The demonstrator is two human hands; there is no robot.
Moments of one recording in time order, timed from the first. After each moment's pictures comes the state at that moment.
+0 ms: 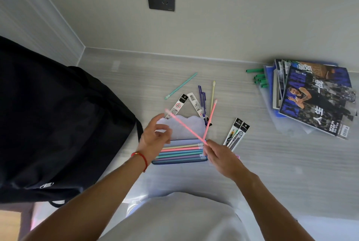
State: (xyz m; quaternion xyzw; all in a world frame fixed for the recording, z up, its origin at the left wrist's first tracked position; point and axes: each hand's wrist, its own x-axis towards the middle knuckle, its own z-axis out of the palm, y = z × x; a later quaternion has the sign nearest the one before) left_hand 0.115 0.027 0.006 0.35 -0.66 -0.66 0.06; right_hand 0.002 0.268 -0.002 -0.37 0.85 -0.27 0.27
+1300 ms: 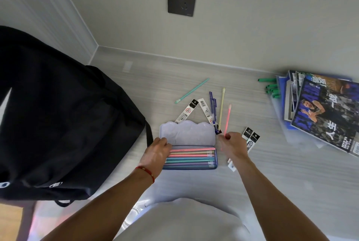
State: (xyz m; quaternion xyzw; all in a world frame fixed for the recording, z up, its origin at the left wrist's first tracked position) left_hand 0.151 0.016 -0.031 0.12 -0.97 -0.17 -0.09; right_hand -0.044 0.215 -0.009 0.03 0.92 -0.29 0.27
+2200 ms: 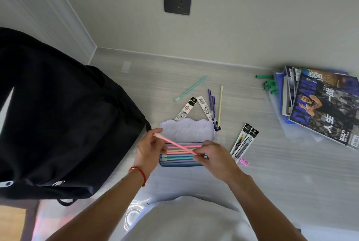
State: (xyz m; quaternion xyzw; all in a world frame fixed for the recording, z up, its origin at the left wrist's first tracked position) left_hand 0.158 0.015 -0.006 0.41 -0.63 -0.65 0.11; right_hand 0.024 0.214 0.023 -0.41 0.86 -0.20 0.25
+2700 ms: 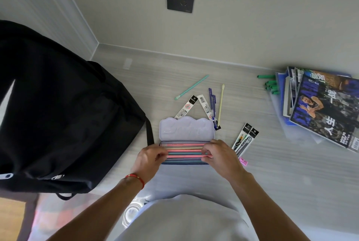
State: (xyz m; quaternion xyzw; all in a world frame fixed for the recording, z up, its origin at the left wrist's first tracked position) left_hand 0.186 0.023 -0.021 0.25 -0.89 -0.39 0.00; right_hand 0.012 0.230 0.010 -0.40 0.88 -0.12 0.23
